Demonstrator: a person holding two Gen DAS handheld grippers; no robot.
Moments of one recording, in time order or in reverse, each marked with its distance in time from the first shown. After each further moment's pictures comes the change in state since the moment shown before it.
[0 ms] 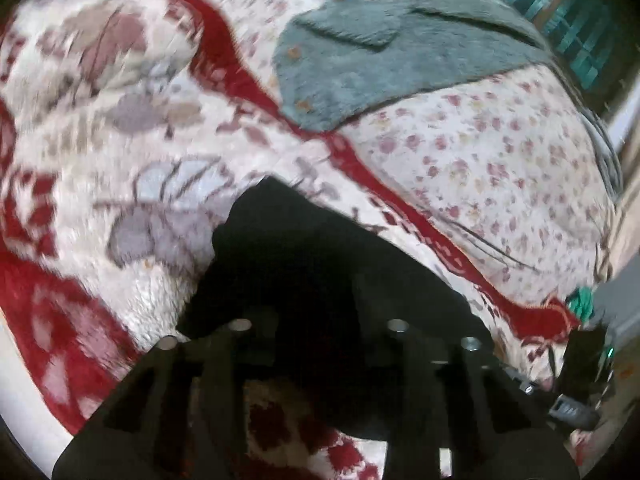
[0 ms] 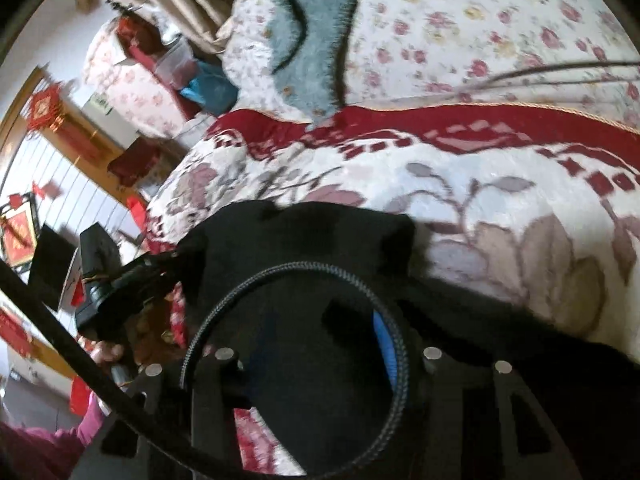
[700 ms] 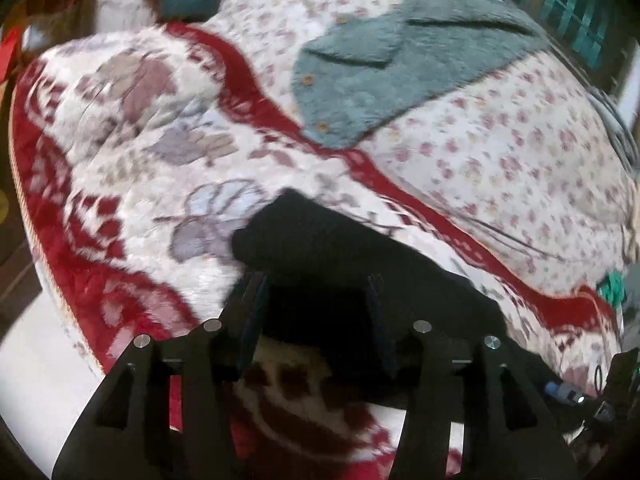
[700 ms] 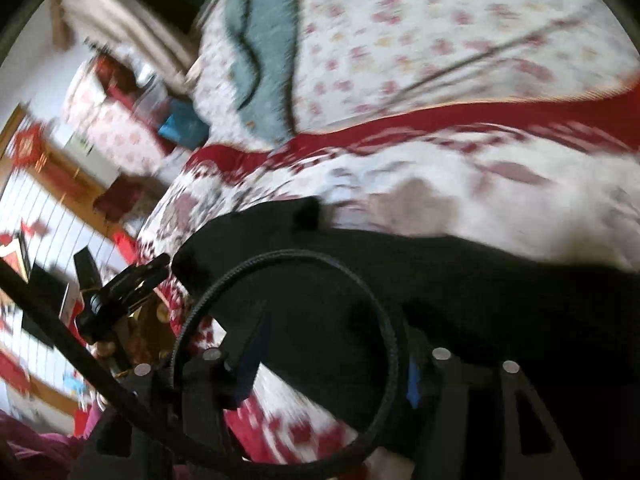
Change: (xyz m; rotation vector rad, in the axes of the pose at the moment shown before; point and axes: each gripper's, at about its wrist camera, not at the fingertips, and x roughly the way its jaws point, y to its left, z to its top) left arm -0.040 -0.026 -0.016 0.070 -0.041 0.149; right arm -0.111 -0.040 -0.061 0.154 -0.117 -0.103
